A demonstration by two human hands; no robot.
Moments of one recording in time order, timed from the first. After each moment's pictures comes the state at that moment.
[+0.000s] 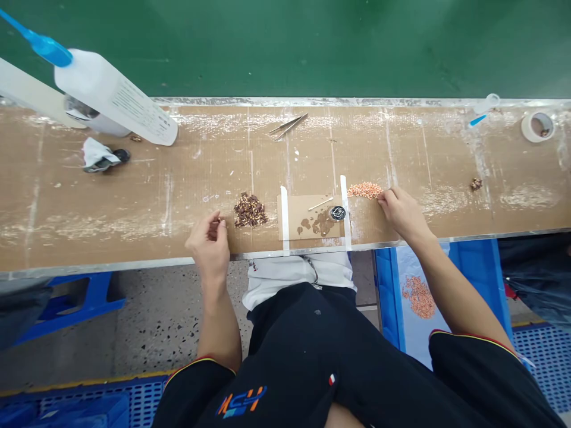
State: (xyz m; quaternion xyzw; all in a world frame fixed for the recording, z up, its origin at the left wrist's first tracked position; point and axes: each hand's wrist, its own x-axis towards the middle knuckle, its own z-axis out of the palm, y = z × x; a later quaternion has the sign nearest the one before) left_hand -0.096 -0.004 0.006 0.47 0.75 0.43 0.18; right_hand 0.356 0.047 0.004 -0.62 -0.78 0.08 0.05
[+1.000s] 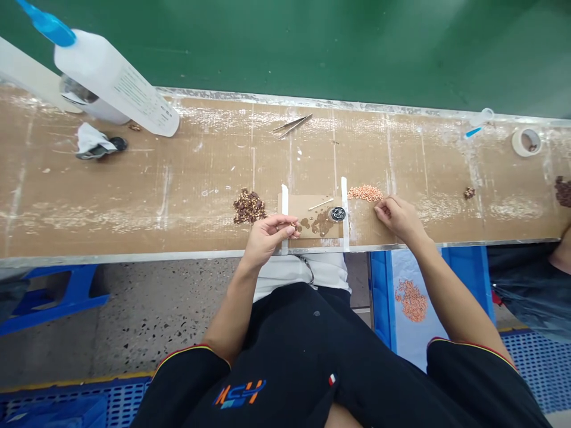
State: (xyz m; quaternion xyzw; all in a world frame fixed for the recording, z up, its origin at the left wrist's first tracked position) left_hand -0.010 0.006 0.006 0.32 0.44 0.47 0.69; right_hand 0.369 0.046 -0.003 -0.58 -0.80 0.11 0.12
